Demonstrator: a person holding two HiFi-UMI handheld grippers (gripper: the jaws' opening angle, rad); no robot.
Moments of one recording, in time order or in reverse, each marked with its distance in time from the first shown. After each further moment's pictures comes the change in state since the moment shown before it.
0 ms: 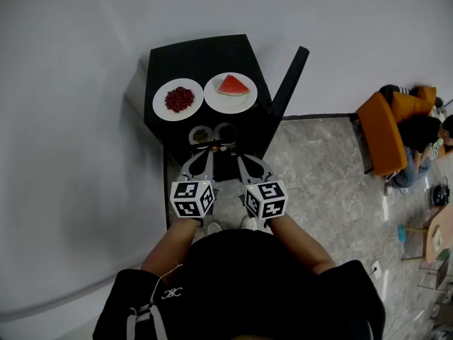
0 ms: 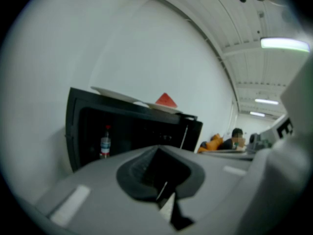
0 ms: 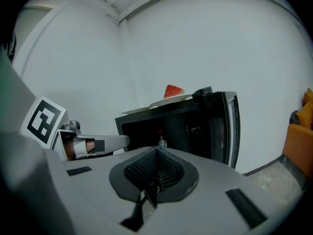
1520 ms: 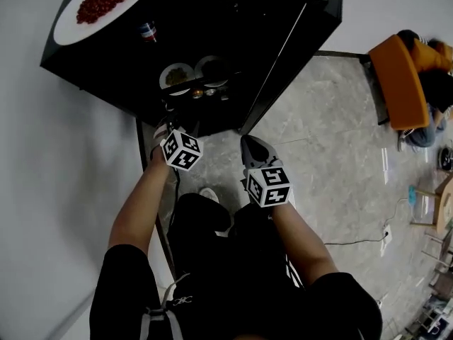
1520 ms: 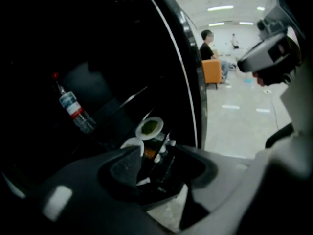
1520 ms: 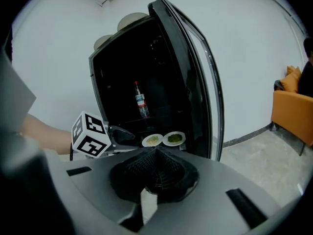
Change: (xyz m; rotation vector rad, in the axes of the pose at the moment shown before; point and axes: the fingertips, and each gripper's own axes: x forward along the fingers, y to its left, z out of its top) left arm 0.145 0.132 -0.340 0.804 0.501 -0.081; right arm 0.058 -0.083 -0.289 0.095 0.146 -0.135
